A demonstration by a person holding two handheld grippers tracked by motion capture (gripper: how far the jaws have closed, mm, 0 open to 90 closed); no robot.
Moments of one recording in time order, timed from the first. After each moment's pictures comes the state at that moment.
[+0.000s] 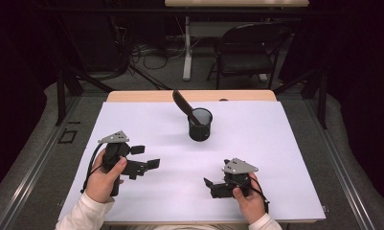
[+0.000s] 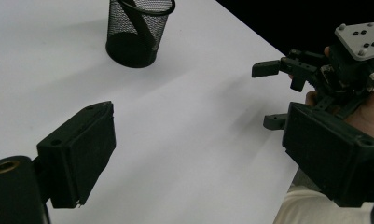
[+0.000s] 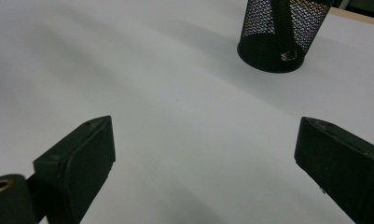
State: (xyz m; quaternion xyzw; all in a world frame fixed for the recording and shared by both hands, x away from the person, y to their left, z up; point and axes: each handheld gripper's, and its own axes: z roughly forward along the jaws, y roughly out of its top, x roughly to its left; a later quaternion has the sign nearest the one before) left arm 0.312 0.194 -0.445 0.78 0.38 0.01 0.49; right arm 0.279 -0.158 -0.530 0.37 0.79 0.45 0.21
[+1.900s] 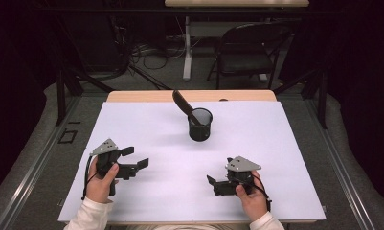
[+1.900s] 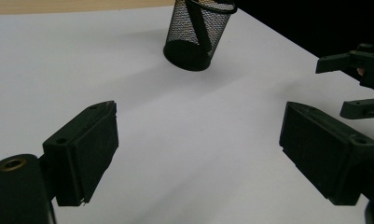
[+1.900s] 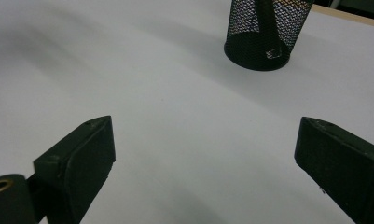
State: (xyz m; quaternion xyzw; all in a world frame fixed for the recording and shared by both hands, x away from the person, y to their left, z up) left arm 0.324 0.233 -0.505 0.75 0.40 0.09 0.52; right arm 0.285 -0.167 -0.531 0.38 0.78 0.45 0.22
